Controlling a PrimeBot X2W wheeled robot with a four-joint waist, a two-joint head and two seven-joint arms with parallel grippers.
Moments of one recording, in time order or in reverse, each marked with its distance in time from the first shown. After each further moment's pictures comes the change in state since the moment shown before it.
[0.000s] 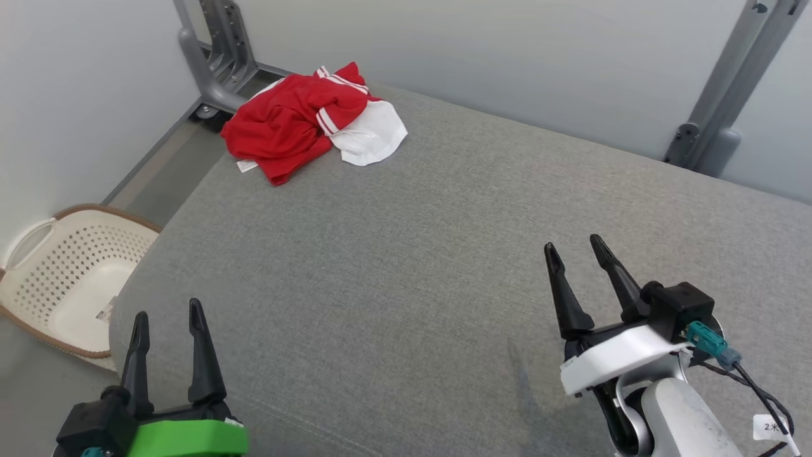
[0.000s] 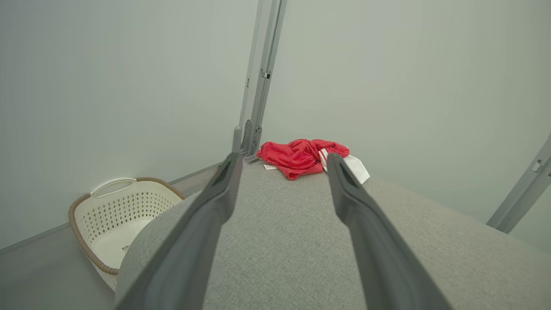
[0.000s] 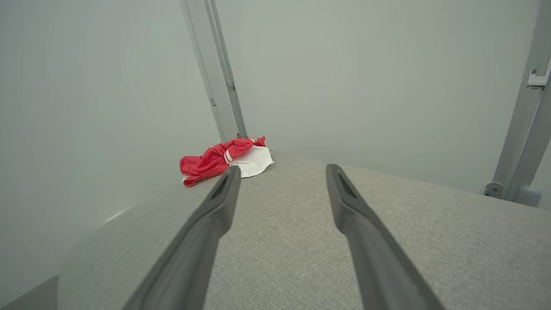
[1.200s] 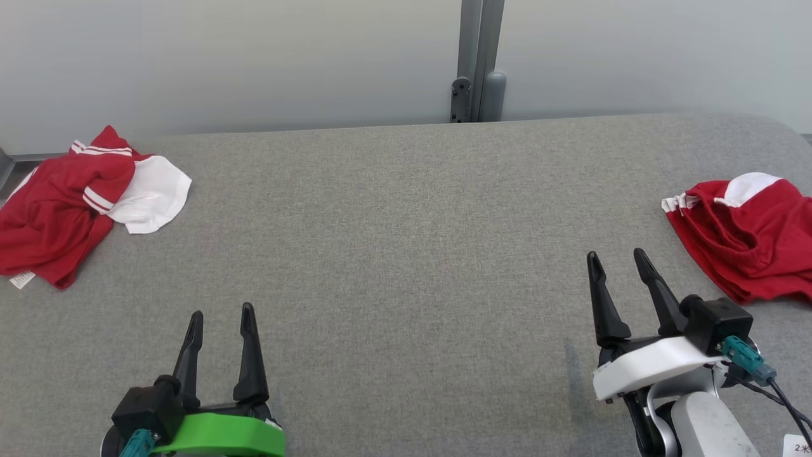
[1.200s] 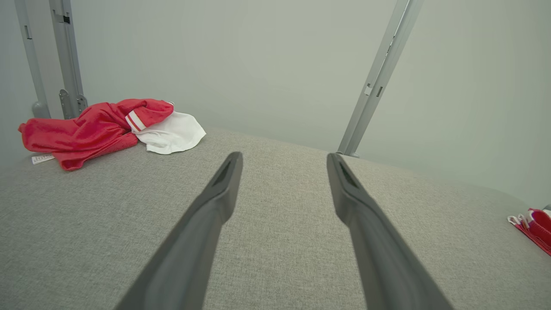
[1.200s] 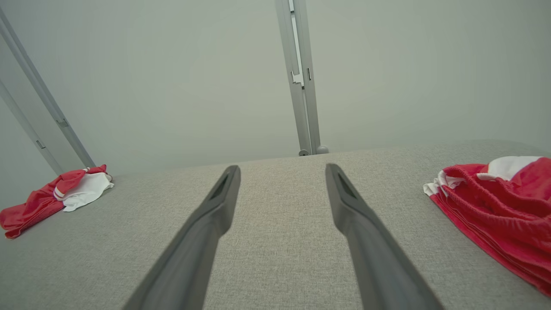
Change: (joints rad) left arm -0.038 0.000 -0.094 0.098 -0.024 -0.024 0.000; right arm 0.042 -0.002 -0.097 0.014 -0.001 0.000 -0.017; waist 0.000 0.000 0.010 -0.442
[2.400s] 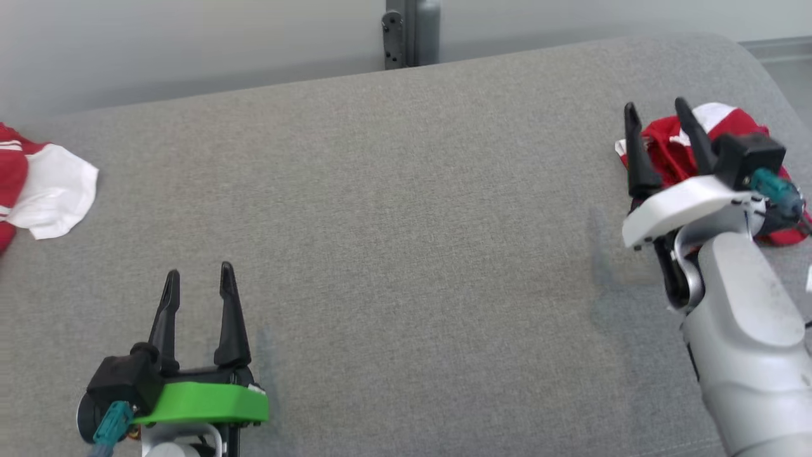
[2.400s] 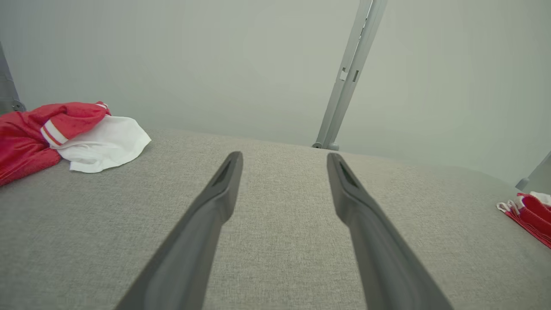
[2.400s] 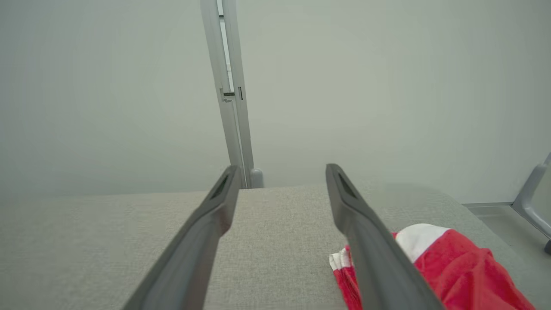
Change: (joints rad) left arm -0.087 0.012 0.033 -0.025 0.026 -0.008 0.000; right arm -0.519 -0.120 -0.005 0.405 -0.020 0.000 -0.016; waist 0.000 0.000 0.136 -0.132
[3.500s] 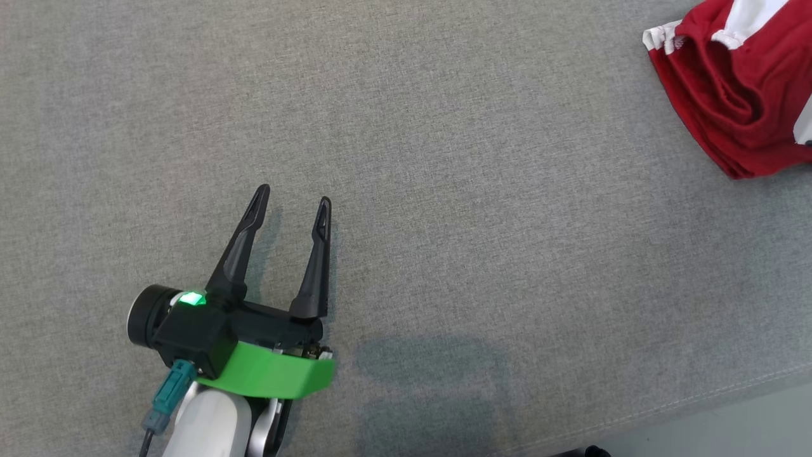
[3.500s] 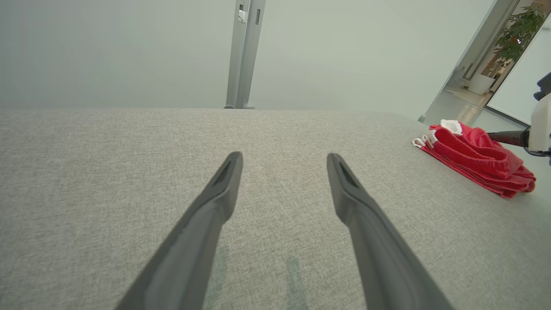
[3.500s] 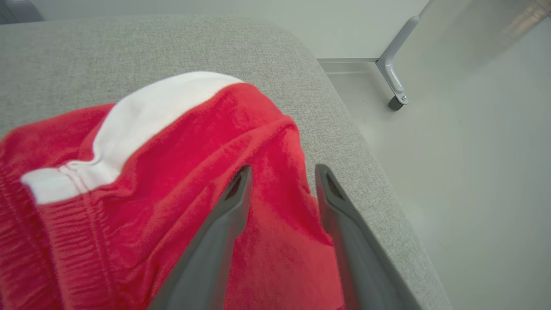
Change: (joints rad) left arm -0.128 0.029 -0.214 -0.158 0.098 -0.062 0.017; right arm -0.490 -0.292 0.051 0.643 0.044 0.000 0.185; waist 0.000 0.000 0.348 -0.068
